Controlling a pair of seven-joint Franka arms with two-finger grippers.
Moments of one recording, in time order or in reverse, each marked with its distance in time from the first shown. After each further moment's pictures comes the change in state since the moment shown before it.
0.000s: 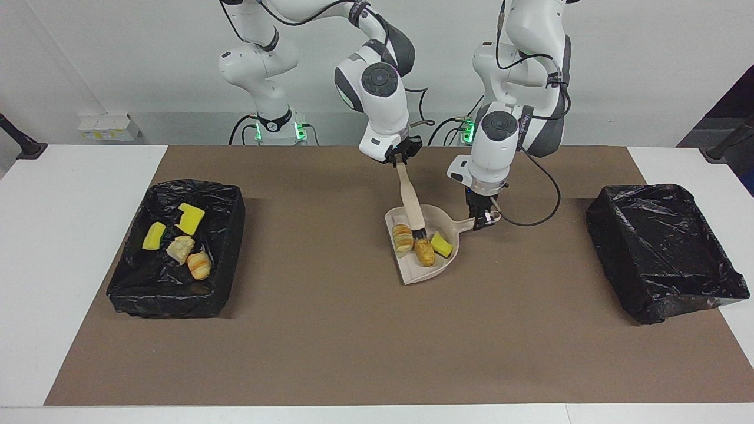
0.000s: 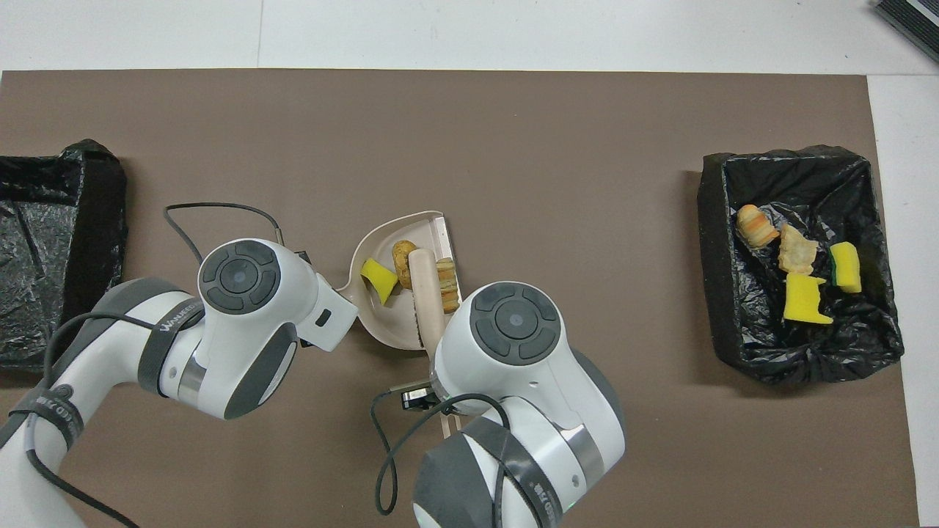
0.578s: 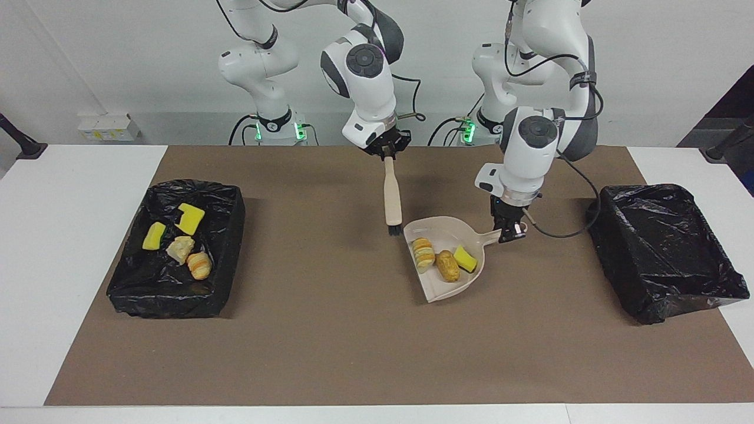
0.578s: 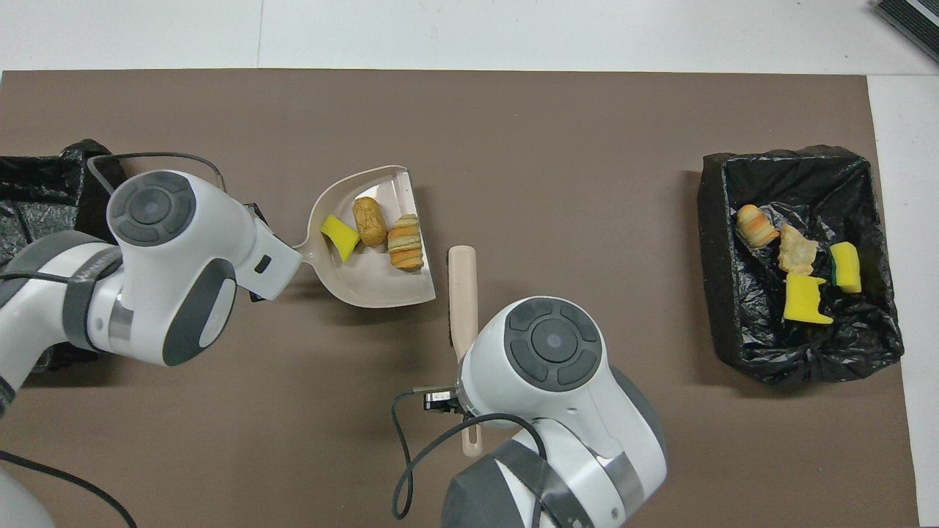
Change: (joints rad) left arm 0.134 0.049 0.013 0.186 -0.027 -0.101 0.155; right arm -0.018 -0.090 0.003 -0.071 -0.028 -0.021 0.132
